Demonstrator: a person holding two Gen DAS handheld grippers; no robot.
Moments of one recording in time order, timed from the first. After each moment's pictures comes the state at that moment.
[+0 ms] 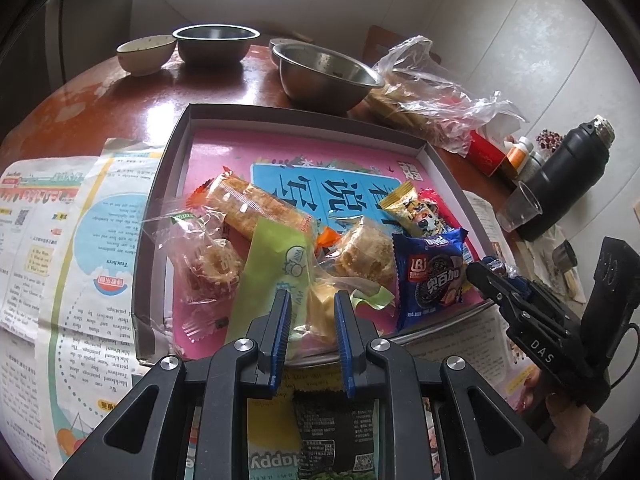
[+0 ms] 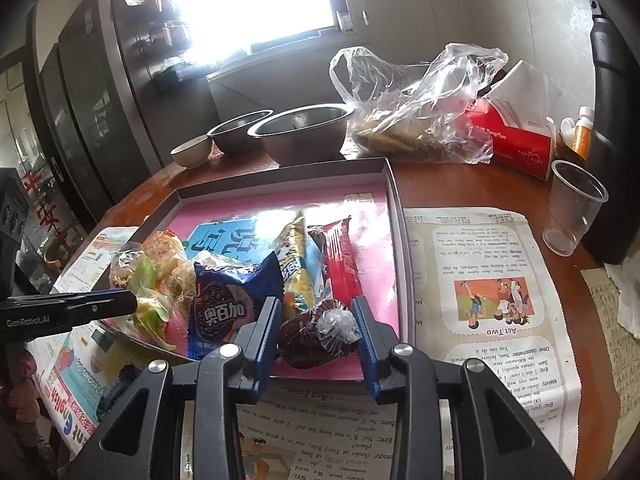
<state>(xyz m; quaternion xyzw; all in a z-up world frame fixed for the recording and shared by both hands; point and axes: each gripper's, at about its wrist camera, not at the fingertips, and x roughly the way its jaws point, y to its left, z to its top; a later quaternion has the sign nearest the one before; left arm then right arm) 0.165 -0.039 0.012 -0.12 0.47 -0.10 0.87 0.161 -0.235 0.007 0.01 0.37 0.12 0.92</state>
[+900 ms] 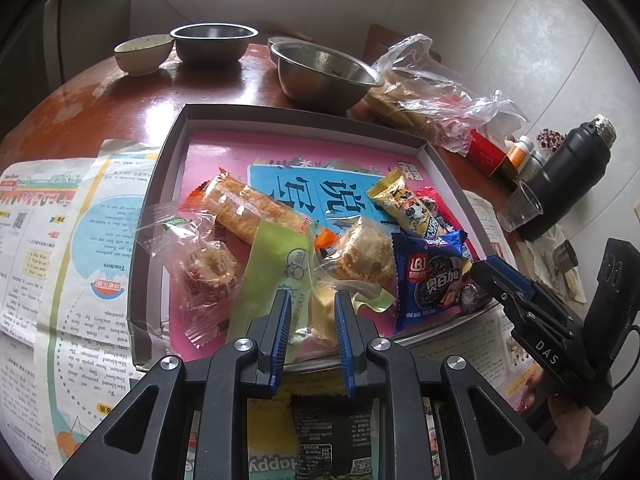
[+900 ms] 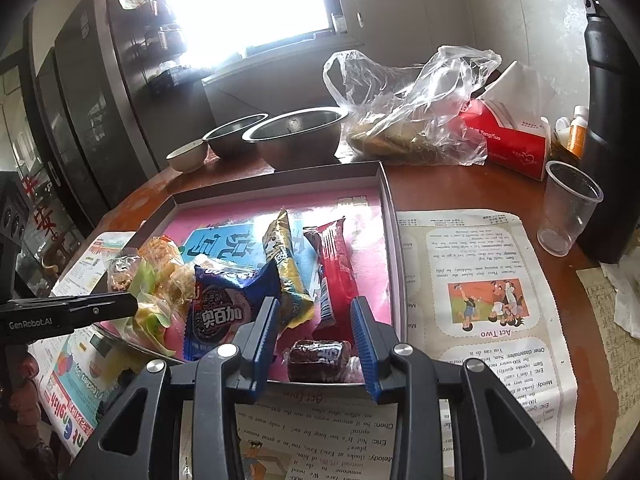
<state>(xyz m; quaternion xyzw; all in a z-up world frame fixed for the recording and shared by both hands) 0.167 -0.042 0.012 -0.11 0.47 -0.11 0.87 0.161 -0.238 0.012 0.02 0.37 0.12 0.92</state>
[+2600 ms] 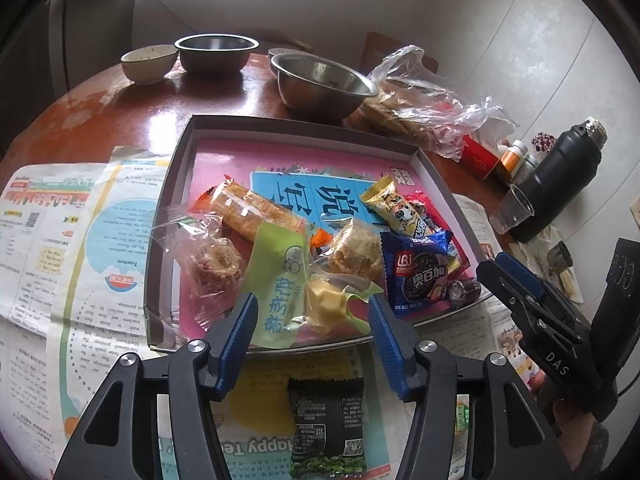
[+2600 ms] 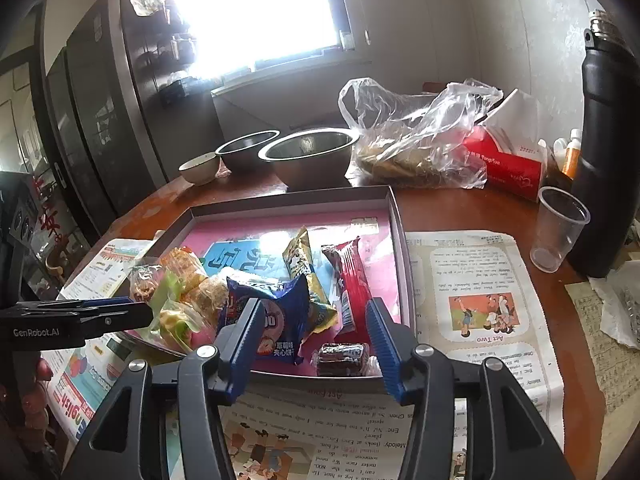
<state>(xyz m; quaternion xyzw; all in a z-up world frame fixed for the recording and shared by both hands) 0.150 -0.039 0.025 -0.11 0.46 -0.10 0.88 0.142 -0.226 0.035 0.01 0.34 0.12 0.93</state>
